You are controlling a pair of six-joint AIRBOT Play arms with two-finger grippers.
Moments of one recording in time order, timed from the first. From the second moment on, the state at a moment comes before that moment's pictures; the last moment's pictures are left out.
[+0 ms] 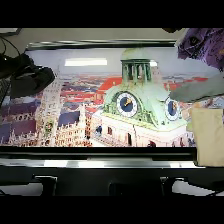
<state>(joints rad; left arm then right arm) 0.10 -1.55 2.01 1.33 -1.53 -1.73 -0.56 -1.46 1.69 -1.31 1.08 1.91</state>
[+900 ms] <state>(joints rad) 0.10 -1.55 2.01 1.32 -1.56 -1.73 -0.56 -1.37 1.69 -1.80 1.44 2.15</state>
